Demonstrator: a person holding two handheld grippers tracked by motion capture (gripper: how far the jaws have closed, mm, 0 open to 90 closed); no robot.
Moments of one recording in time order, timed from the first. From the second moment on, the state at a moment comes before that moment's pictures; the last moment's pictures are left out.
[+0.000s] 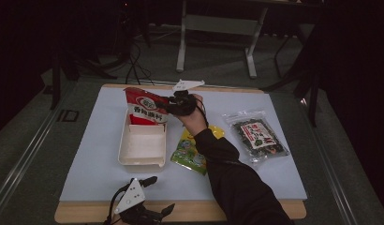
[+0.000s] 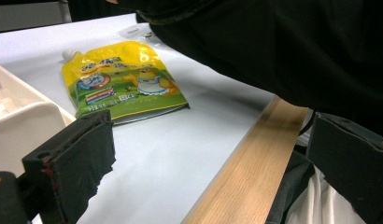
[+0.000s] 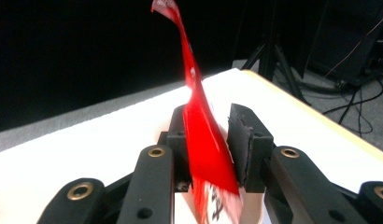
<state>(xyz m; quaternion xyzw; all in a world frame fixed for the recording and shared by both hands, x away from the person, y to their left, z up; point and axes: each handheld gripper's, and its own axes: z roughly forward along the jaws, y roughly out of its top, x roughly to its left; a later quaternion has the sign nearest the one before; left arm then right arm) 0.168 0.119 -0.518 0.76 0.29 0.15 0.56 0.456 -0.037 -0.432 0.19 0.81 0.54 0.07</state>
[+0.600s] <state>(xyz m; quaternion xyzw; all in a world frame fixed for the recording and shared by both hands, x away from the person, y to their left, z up) 0.173 0.113 -0.520 0.76 0.29 0.15 0.56 0.441 -0.093 -0.425 0.21 0.83 0.51 0.10</state>
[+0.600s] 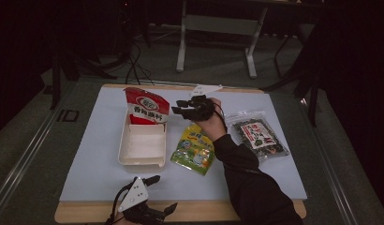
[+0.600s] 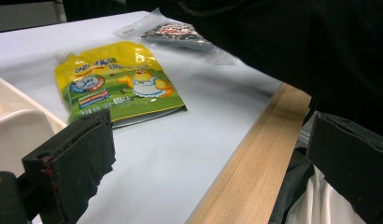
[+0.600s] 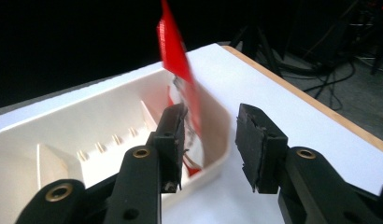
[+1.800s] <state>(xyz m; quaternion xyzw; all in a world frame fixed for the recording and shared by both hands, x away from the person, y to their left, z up) 0.181 0.104 -0.526 0.77 0.29 0.13 0.55 0.447 -0.356 -0.471 0.40 0.81 0.39 0.21</state>
